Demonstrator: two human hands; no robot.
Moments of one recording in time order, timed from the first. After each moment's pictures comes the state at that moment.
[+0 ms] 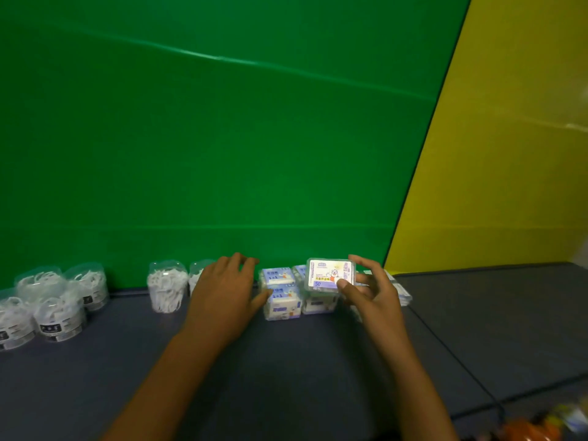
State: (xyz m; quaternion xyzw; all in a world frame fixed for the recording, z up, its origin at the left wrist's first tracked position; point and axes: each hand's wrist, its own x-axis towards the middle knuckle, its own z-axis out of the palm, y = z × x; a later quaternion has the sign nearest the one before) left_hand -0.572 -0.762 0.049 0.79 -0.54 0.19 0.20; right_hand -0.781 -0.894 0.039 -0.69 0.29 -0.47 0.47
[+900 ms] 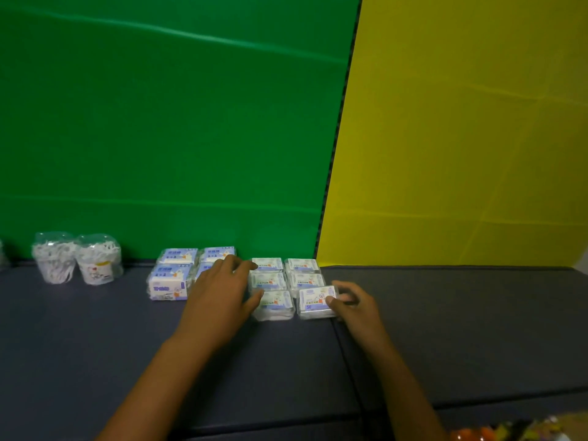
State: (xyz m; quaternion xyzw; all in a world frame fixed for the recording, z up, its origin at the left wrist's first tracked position) left_hand -0.765 -0.900 0.025 0.83 -0.49 0.15 0.22; right_hand -0.937 -1.089 -0.026 -0.73 0.33 -0.33 0.50
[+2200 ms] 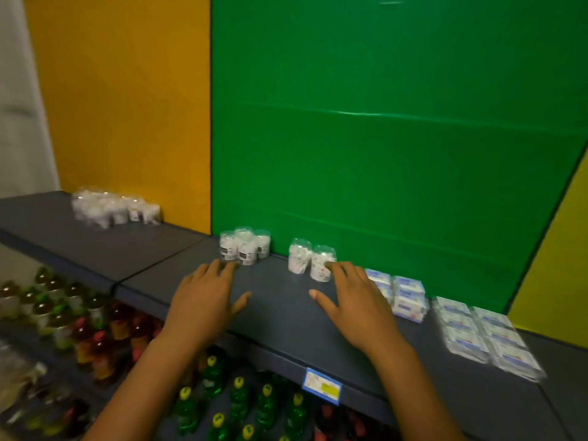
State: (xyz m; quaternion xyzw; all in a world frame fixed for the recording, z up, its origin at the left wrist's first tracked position) left_hand -0.698 -0.523 0.064 0.94 -0.24 0.22 0.11; right_hand -0.776 -0.771 0.067 -0.97 0.03 -0.25 0.05
